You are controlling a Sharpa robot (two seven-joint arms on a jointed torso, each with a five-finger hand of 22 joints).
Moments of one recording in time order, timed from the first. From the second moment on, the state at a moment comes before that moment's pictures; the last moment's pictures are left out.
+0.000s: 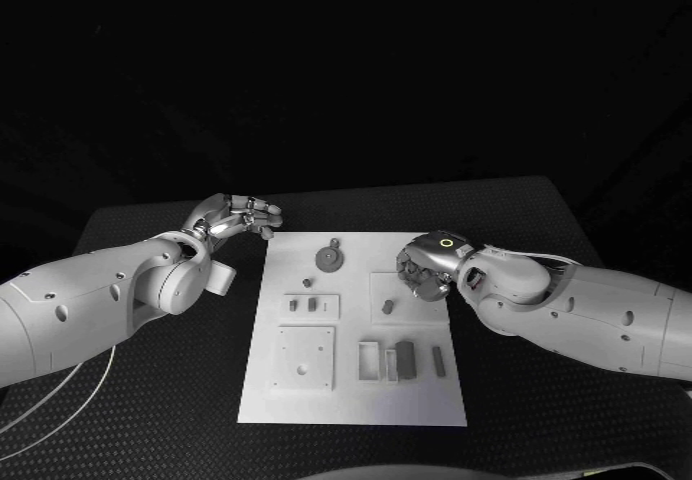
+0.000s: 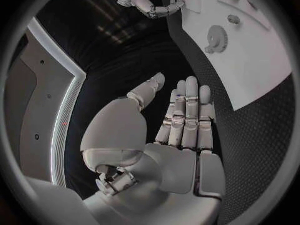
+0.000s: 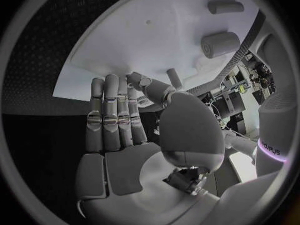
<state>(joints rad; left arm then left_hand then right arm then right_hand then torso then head) 1.22 -0.79 -0.10 1.26 -0.30 -0.25 0.34 1.11 -0.11 0.54 -0.28 0.07 0.86 0.17 0.27 0.54 1.21 0.11 0.10 0.22 1.03 0.04 0.75 0.32 0.01 0.76 -0.06 0.58 1.24 1.16 -0.79 -0.14 1.43 -1.81 -0.33 -0.13 1.18 -0.22 0.87 -0.25 0.08 1.07 0.09 0.41 0.48 1.32 0.04 0.24 0.28 1.27 -0.04 0.51 0.87 0.25 1.11 0.09 0.34 1.31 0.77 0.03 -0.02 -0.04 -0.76</state>
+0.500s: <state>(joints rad) 1.22 -0.79 -0.10 1.25 -0.29 -0.25 0.33 1.11 -0.11 0.54 -0.28 0.07 0.86 0.18 0.27 0.54 1.21 0.11 0.10 0.21 1.03 0.04 0.74 0.32 0.01 0.76 -0.06 0.58 1.24 1.20 -0.81 -0.12 1.47 -1.77 -0.31 -0.12 1.18 -0.22 0.87 -0.25 0.09 1.07 0.09 0.41 0.48 1.32 0.04 0.23 0.28 1.27 -0.04 0.51 0.87 0.25 1.11 0.09 0.34 1.31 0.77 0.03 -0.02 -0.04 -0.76</state>
